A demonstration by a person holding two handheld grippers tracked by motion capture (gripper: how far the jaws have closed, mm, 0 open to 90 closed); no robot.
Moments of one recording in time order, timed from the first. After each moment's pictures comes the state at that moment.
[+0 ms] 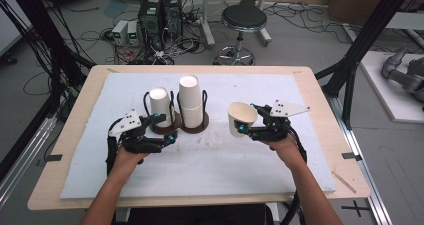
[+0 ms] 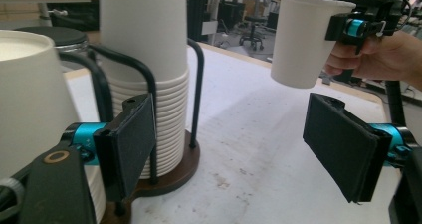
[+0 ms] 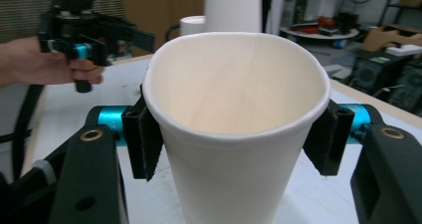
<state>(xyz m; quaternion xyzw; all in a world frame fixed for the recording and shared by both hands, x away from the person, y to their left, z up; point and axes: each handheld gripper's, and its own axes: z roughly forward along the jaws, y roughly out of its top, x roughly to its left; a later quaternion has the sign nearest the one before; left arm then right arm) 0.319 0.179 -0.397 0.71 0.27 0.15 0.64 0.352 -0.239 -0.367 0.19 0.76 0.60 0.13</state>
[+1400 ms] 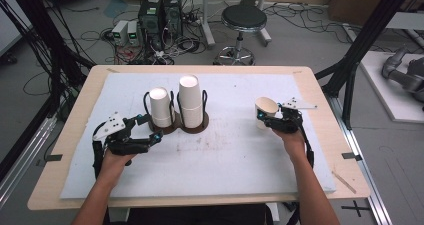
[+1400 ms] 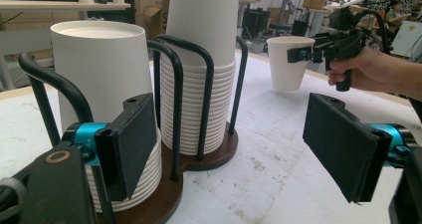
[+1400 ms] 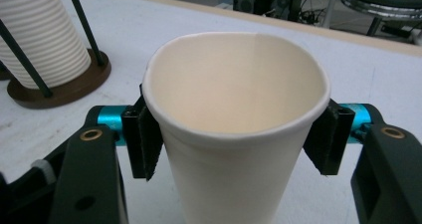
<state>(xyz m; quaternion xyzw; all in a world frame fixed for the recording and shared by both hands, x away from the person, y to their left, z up) 0.314 0.211 -0.407 0.69 0.29 0.18 0.63 0.401 -0.296 -0.421 0.40 0.74 0.49 0.23</state>
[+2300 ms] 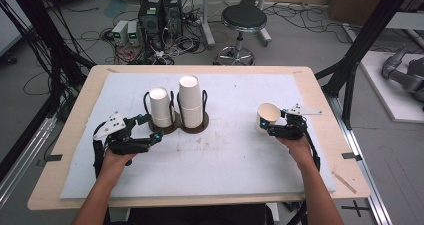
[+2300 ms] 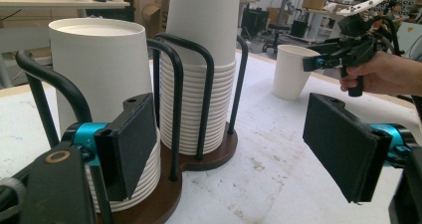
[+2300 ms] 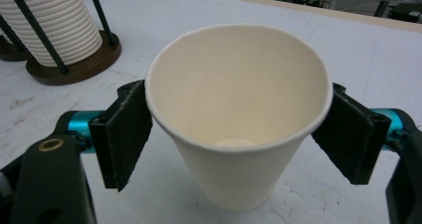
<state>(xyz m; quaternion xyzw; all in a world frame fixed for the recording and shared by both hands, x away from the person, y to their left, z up) 0.315 0.212 -0.407 0.69 0.29 0.18 0.63 0.380 -0.306 -0.424 0.40 0.75 0.48 0.21</state>
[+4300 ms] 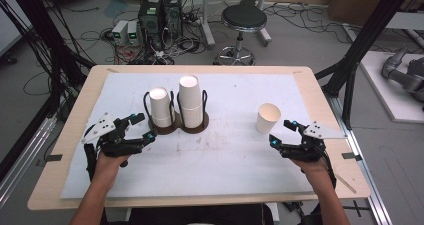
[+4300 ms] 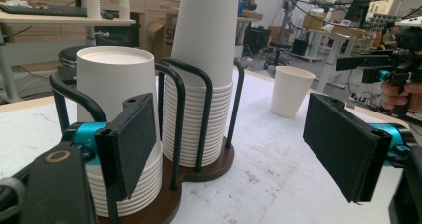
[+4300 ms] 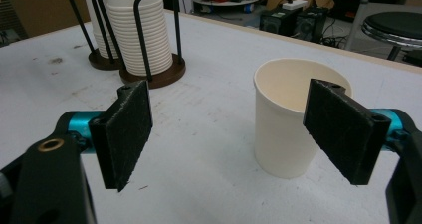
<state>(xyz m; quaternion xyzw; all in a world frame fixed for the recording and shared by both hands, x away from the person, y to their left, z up) 0.302 0.222 -0.398 0.66 0.30 0.19 0.66 0.299 -0.319 -0.392 0.35 0.74 0.54 0.22</state>
